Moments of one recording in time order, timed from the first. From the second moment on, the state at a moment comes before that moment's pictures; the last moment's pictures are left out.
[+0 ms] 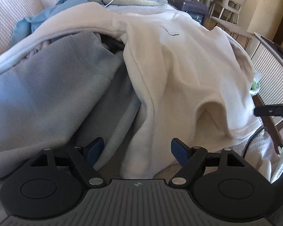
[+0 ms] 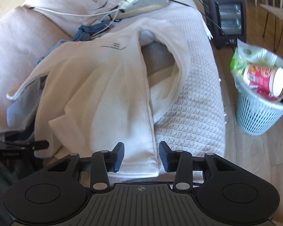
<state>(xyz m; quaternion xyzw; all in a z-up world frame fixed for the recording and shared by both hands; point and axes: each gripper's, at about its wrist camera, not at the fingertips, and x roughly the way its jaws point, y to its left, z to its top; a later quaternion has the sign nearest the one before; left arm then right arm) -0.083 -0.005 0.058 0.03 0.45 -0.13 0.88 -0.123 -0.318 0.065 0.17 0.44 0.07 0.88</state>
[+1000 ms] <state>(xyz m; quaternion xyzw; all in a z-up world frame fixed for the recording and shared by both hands) -0.097 0.010 0.073 0.11 0.42 -0.16 0.89 -0.113 -0.289 0.063 0.11 0.47 0.03 0.87</state>
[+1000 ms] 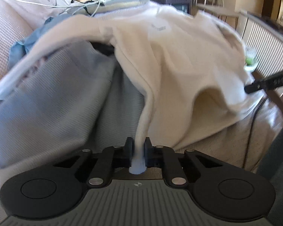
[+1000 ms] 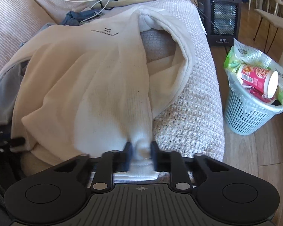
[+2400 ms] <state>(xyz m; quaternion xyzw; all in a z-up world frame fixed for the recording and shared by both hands) -0.065 -0.020 0.092 0.05 0.43 -0.22 0.87 -0.116 -0.307 0.089 0.16 0.46 0.03 0.87</state>
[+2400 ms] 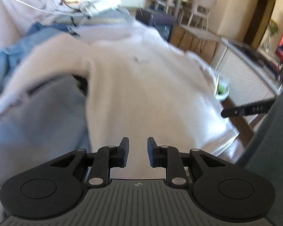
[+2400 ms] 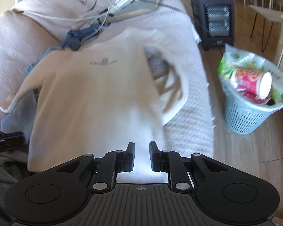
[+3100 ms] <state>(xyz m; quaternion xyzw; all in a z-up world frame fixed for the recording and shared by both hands) -0.052 -0.022 0.097 0.01 0.46 -0.19 0.87 -0.068 -0.364 0.075 0.21 0.45 -0.03 0.87</state>
